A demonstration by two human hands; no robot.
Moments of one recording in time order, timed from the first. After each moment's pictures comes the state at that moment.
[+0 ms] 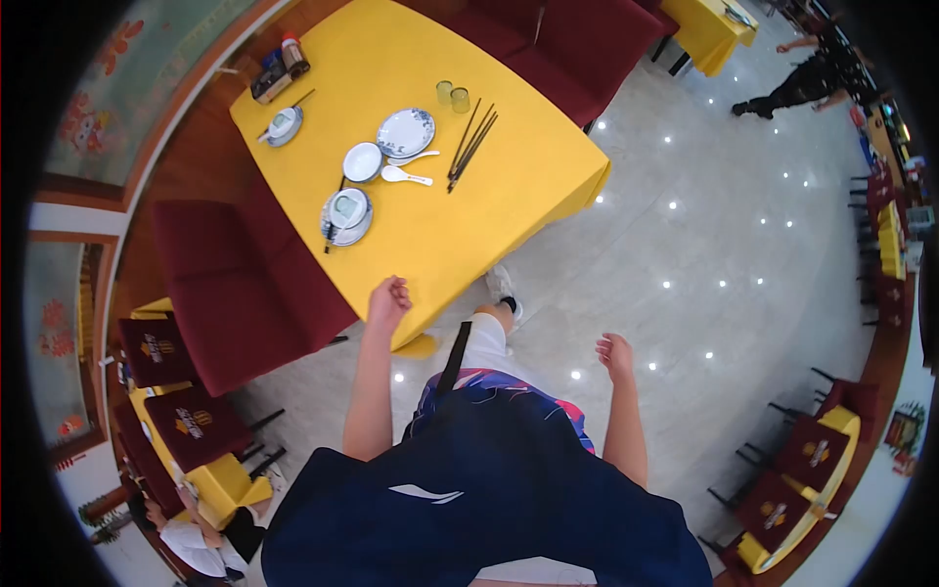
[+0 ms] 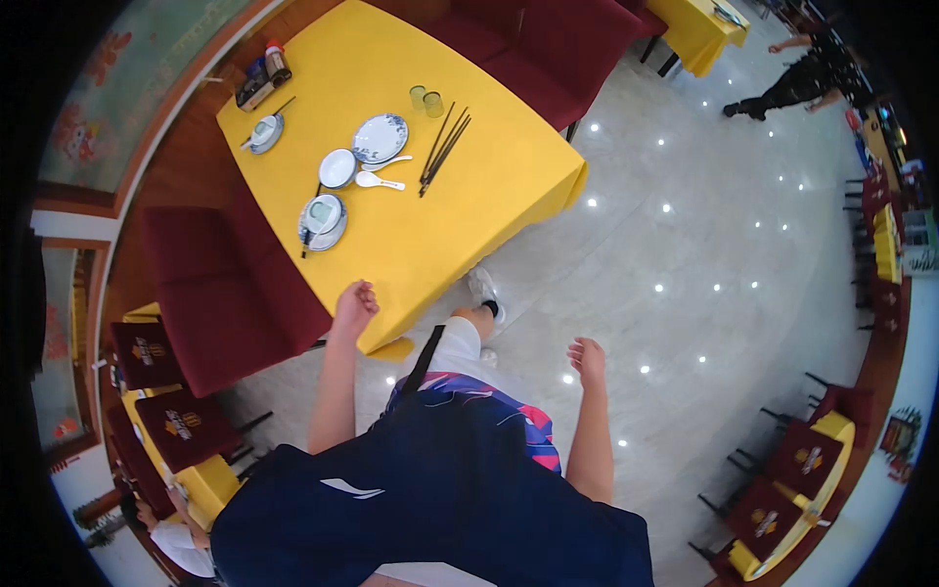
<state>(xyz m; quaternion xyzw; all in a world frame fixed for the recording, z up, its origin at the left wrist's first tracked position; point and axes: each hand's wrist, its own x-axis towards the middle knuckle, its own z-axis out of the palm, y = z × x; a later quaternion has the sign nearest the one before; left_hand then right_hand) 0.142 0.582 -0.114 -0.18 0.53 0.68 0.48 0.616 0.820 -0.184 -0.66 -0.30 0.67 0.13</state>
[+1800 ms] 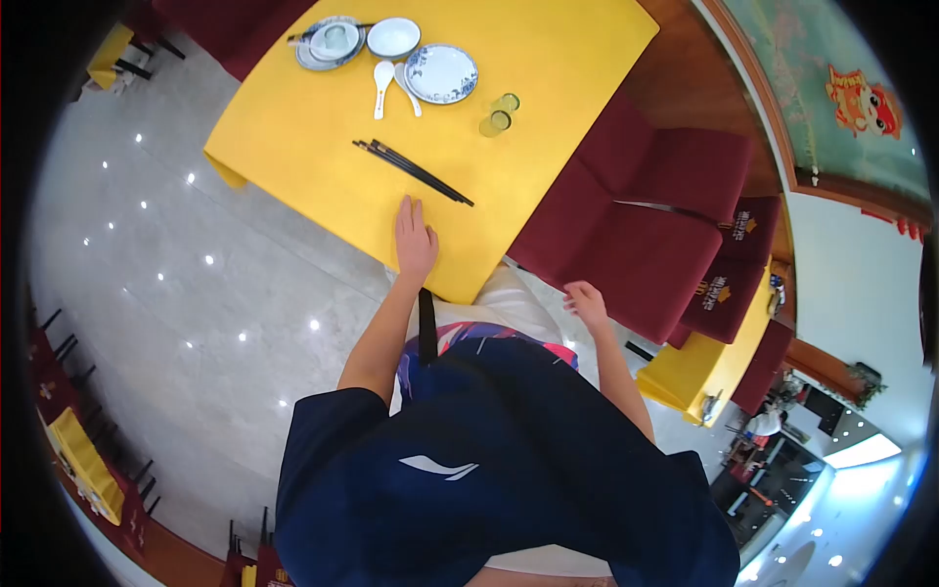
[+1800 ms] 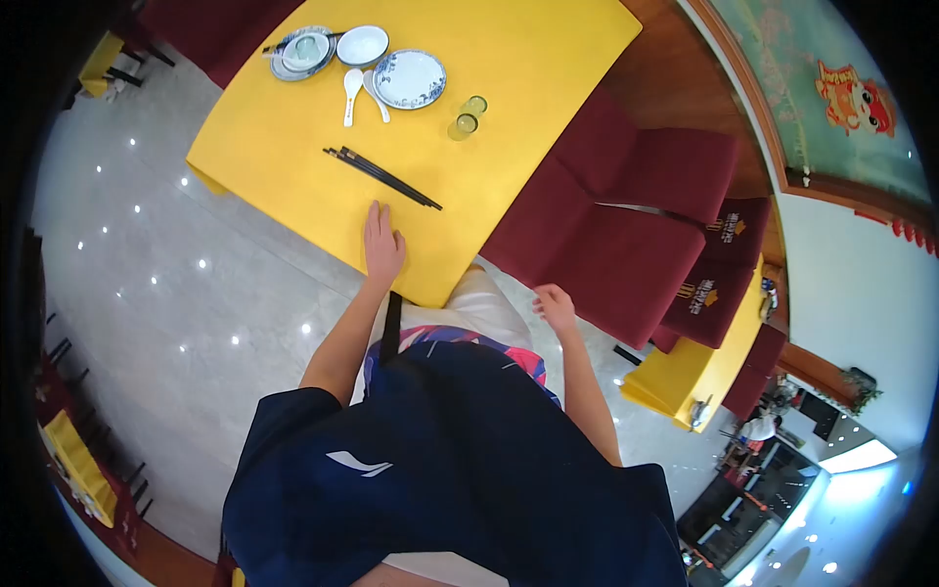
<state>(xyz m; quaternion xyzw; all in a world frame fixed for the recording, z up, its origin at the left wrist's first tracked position) 0.235 1.093 -0.208 -0.22 0.90 0.35 -0.17 0.172 1.472 -0.090 -0.17 -0.83 0.40 -0.35</state>
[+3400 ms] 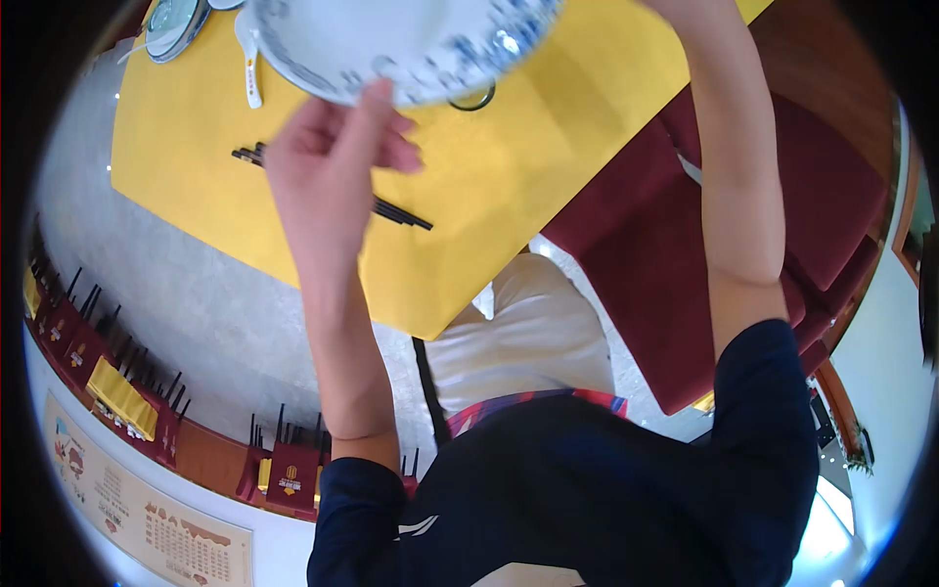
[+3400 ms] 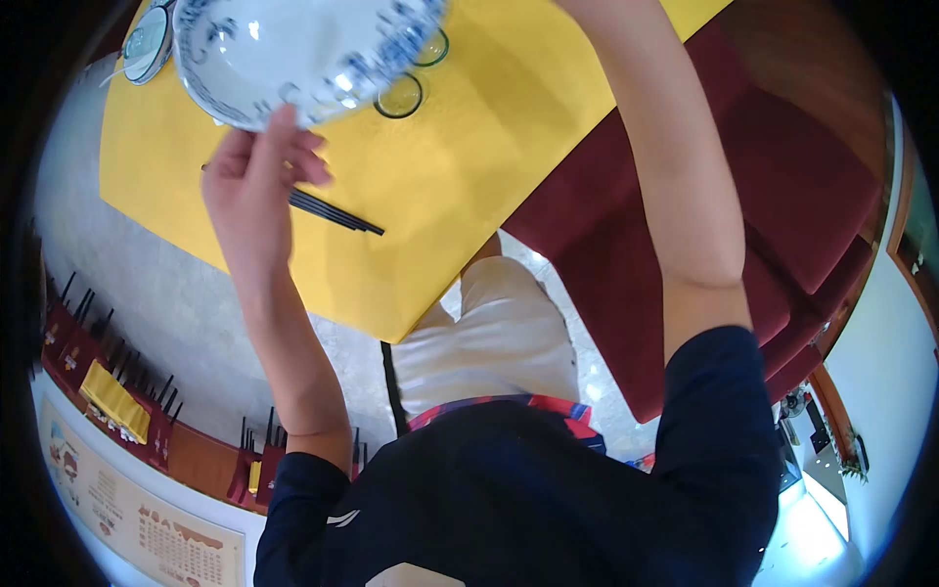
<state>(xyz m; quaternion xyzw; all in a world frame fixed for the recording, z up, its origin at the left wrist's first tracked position) -0.013 1.077 -0.098 -0.42 0.59 0.68 -0.10 -0.247 1.168 -0.077 0.42 -0.80 0.40 -0.16</state>
